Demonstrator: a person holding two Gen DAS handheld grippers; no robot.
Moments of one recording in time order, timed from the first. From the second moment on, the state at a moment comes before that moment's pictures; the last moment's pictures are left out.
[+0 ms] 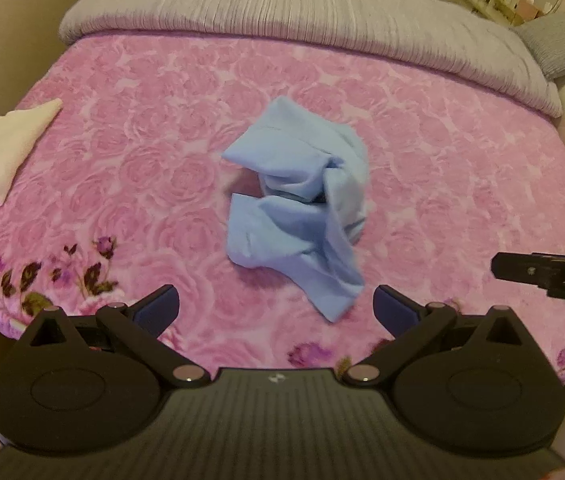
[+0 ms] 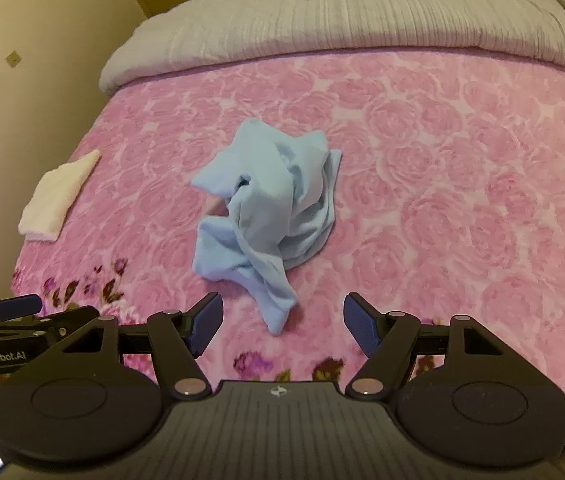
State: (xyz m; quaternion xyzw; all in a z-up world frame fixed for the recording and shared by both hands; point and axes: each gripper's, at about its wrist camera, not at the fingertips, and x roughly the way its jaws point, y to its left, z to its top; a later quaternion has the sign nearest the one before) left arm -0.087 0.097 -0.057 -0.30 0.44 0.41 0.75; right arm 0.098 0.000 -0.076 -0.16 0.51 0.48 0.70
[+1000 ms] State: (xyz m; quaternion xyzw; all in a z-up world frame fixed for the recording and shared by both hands) left arm -0.063 0.301 -0.205 -0.32 0.53 0.31 0.72; right arm 0.104 0.185 -0.216 -0.28 0.39 0.43 0.76
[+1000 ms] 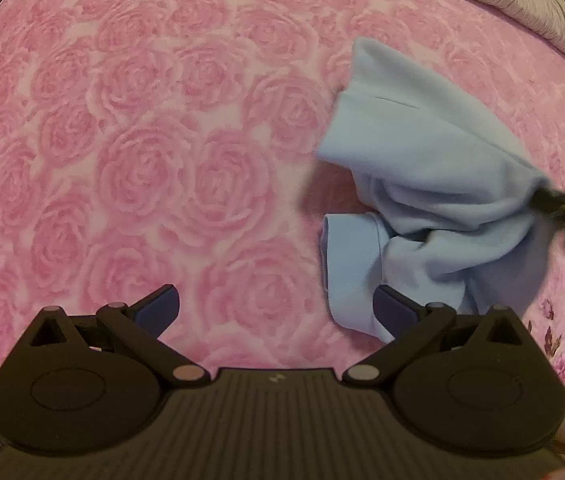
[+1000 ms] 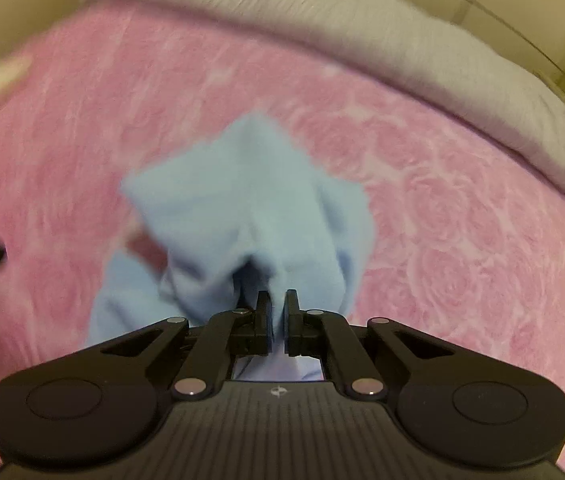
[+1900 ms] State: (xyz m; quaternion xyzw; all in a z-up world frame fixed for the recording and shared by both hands) left arm 0.051 0.259 -0.262 -0.26 0.57 0.25 0.73; right arm 0.230 0.065 -0.264 -0.24 0.45 0.33 0.79
